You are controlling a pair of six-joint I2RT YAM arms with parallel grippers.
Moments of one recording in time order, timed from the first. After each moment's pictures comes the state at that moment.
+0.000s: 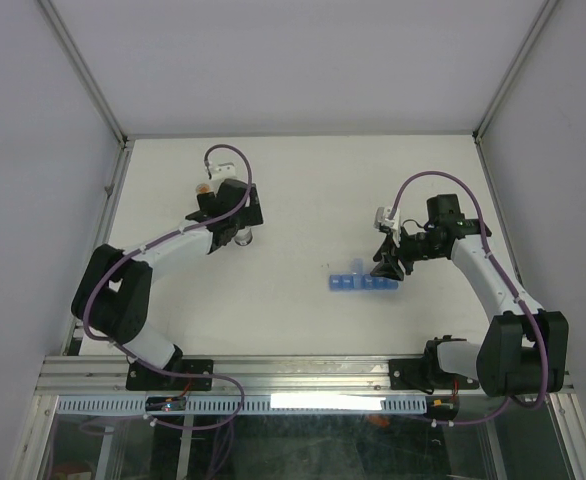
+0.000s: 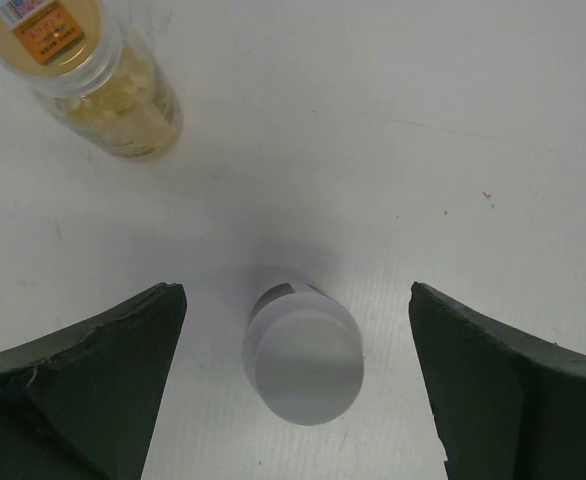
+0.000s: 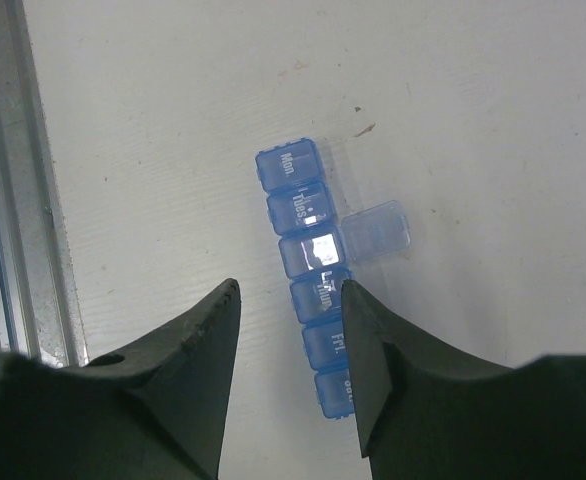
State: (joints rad) left arm -0.49 1.57 0.96 -0.09 -0.44 -0.50; right arm 0.08 1.24 0.87 -0.89 -0.95 -1.04
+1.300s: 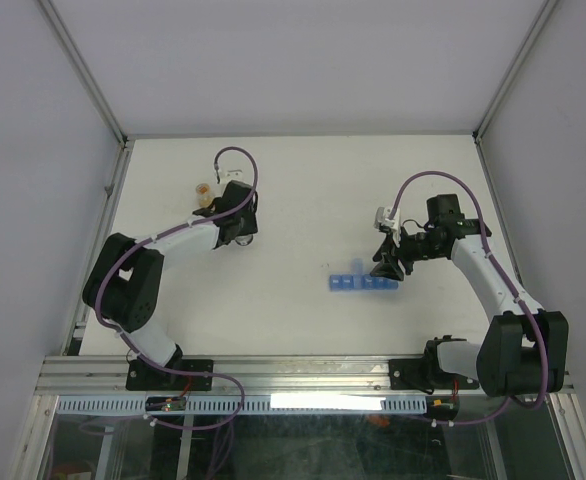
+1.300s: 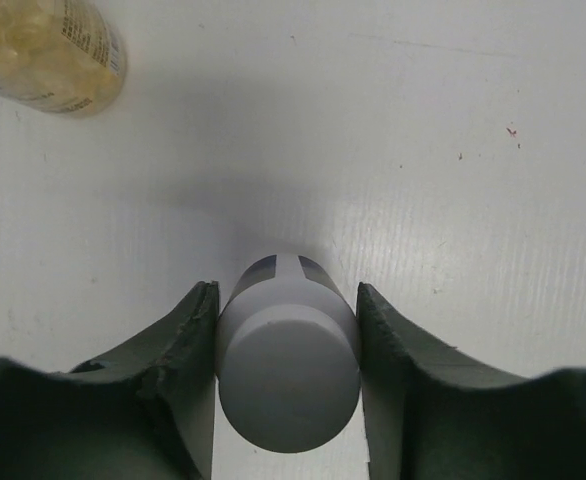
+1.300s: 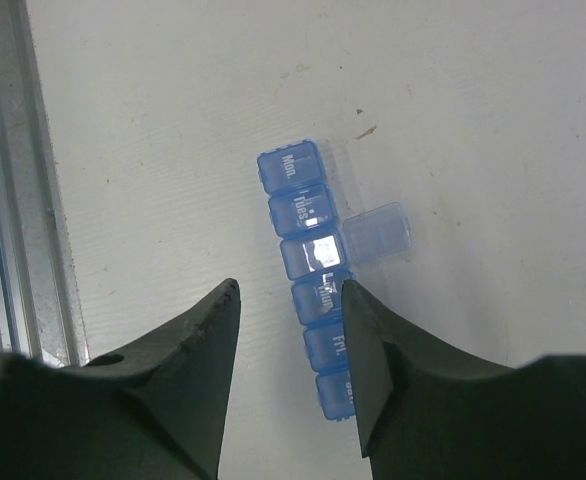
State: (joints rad) left arm -0.49 1.67 1.00 -0.17 -0.35 -0.49; right arm 0.08 1.24 0.87 -0.89 -0.95 -1.04
